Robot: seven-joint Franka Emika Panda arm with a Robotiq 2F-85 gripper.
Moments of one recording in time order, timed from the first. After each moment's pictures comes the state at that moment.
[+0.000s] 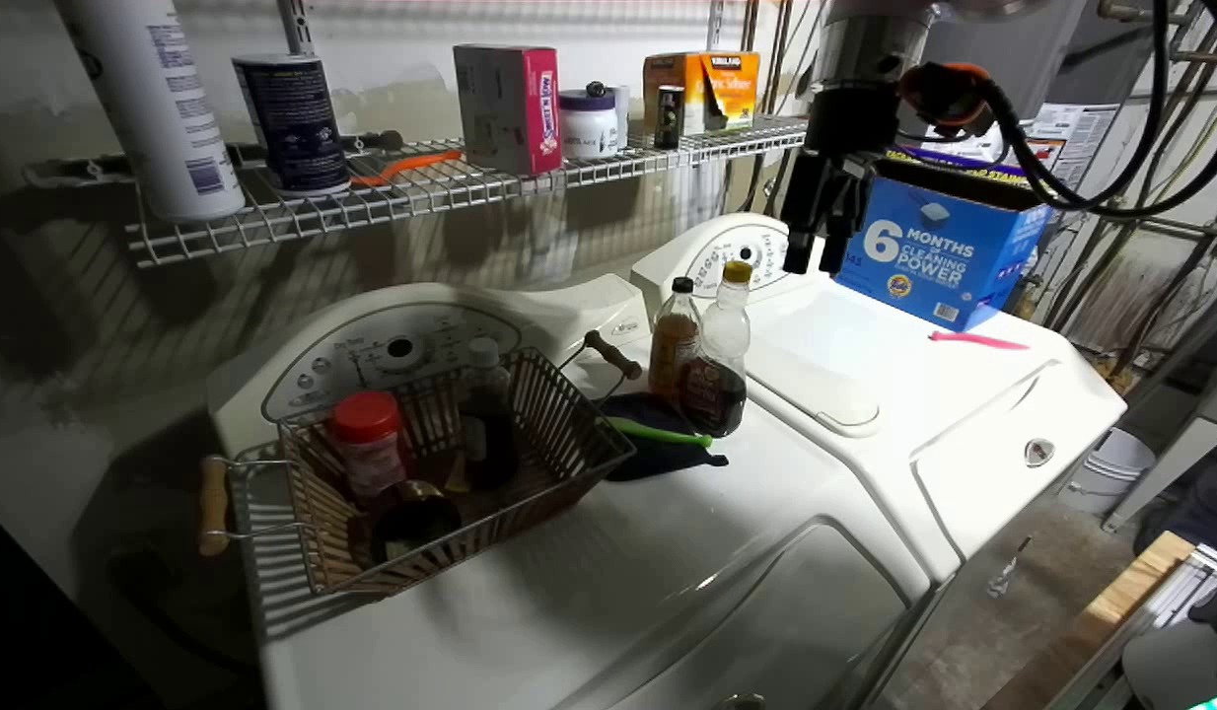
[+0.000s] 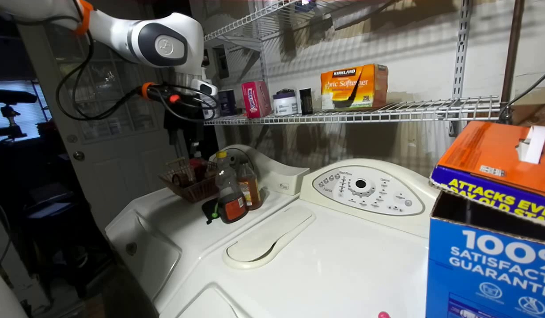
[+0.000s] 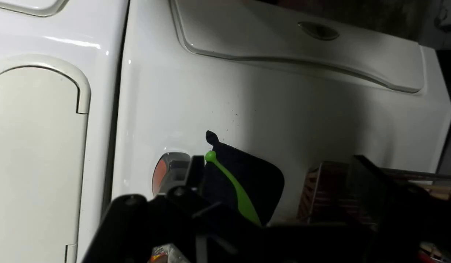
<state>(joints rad) 0.22 -0.20 0.11 -2.12 0.29 1.81 -0.02</state>
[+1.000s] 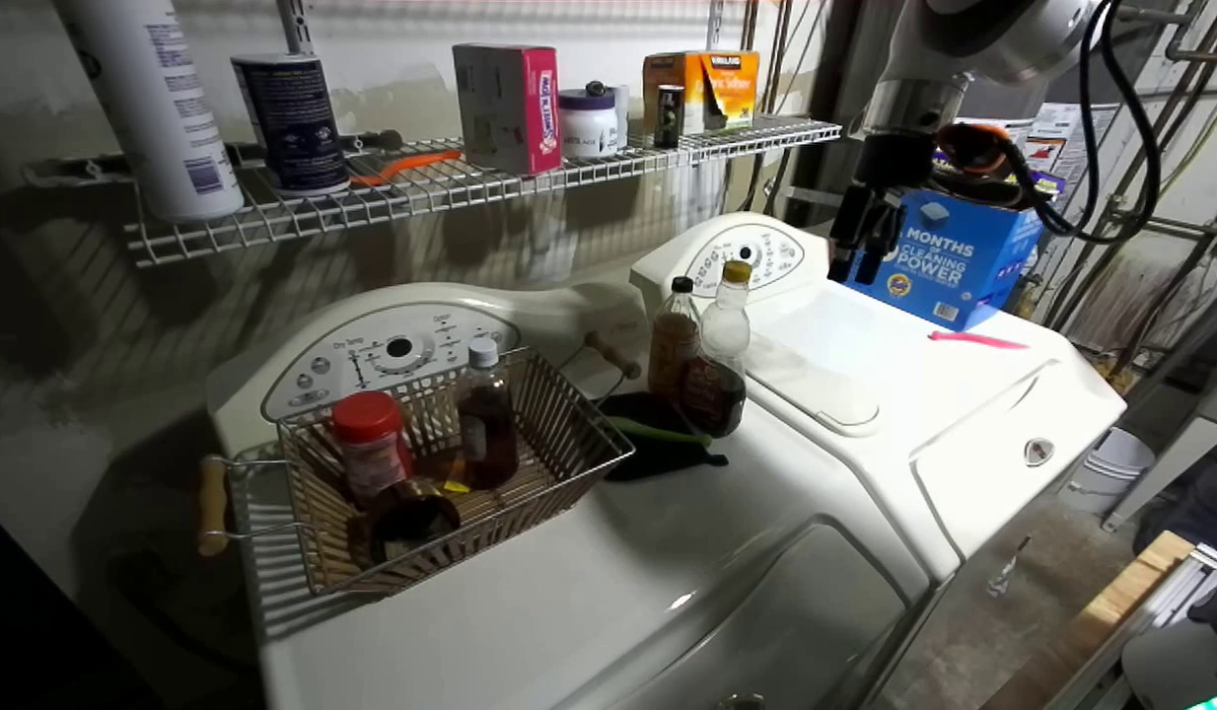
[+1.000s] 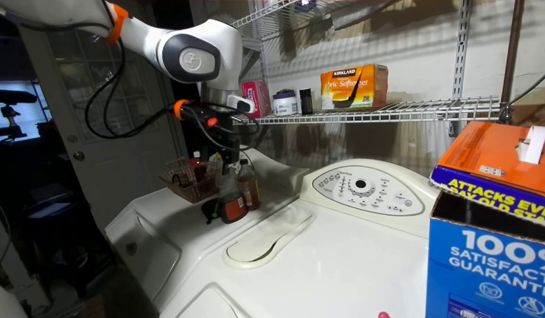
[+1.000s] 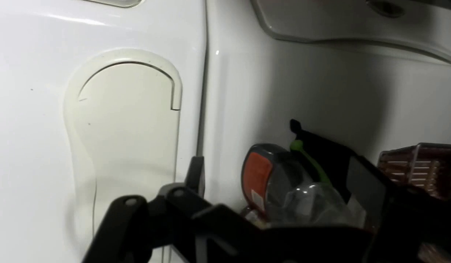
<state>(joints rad) 0.07 -0.17 -0.03 -2.22 0.29 1.92 -0.27</state>
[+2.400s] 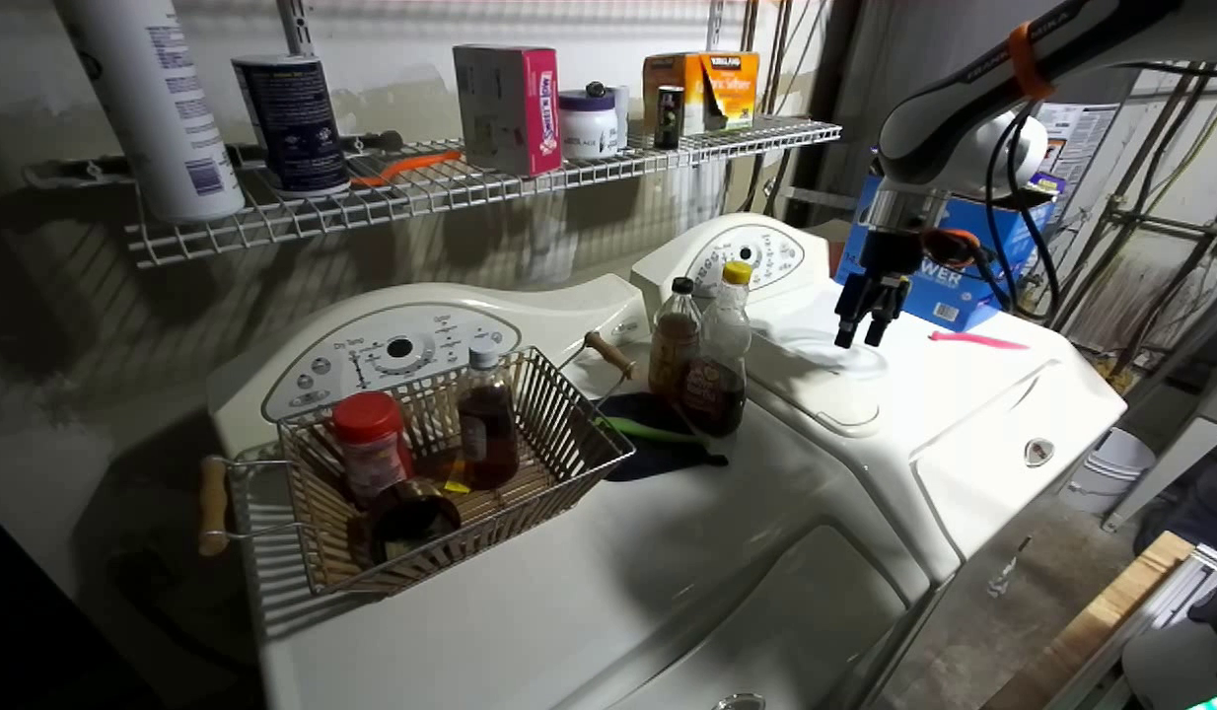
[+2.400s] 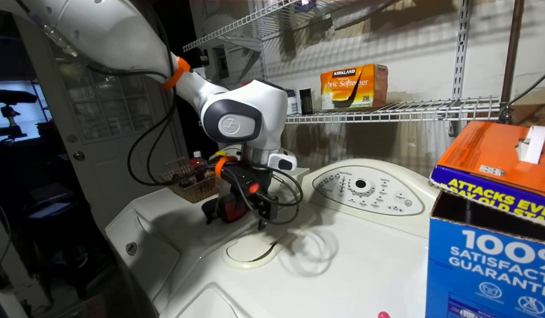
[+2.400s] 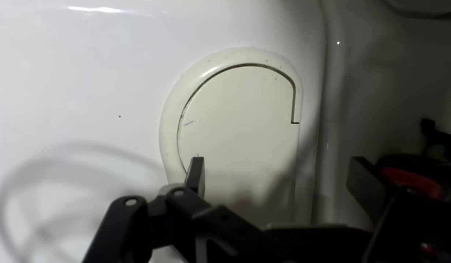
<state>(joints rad) -0.05 0.08 -0.08 -2.27 0.29 2.15 -0.42</state>
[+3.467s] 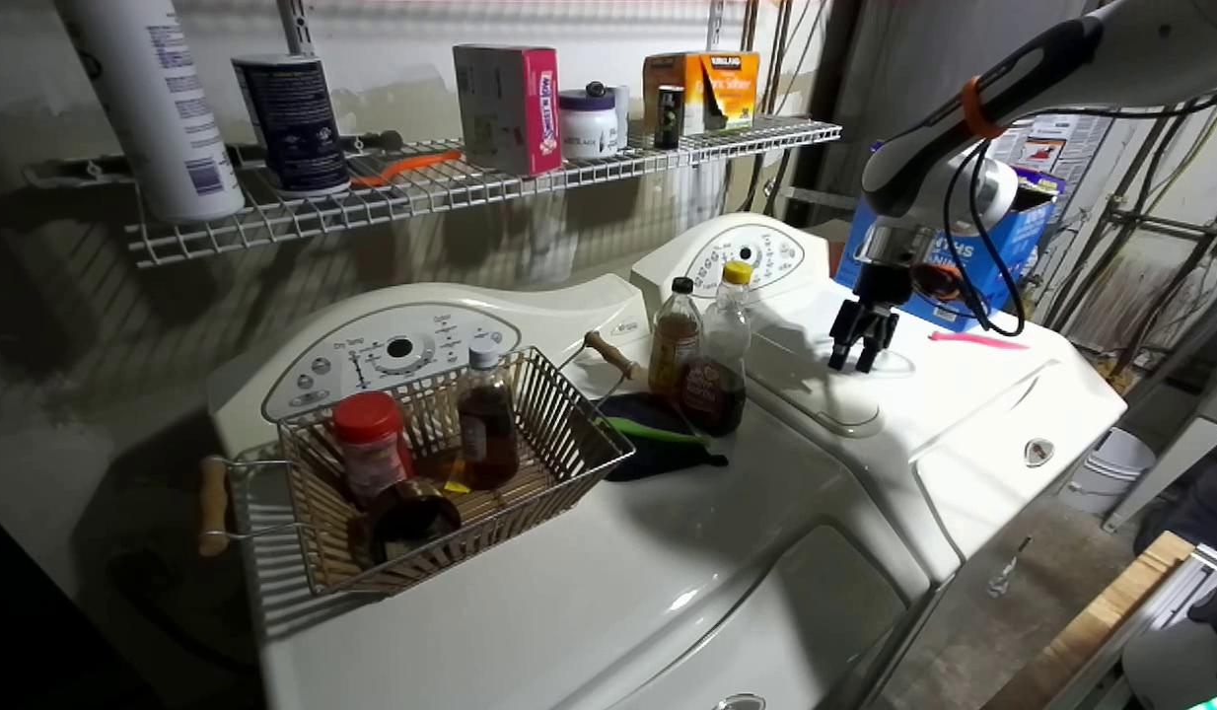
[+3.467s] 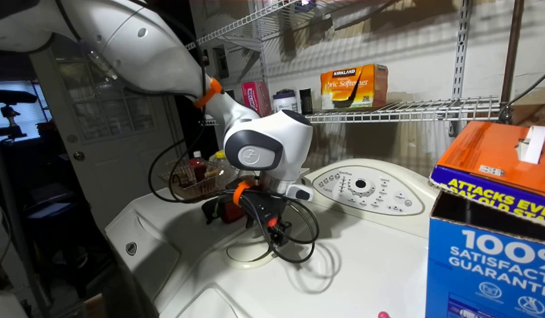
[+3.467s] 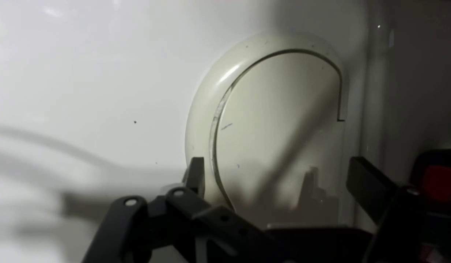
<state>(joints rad) -0.13 0.25 -0.07 -2.21 0.40 2.17 -0.55</state>
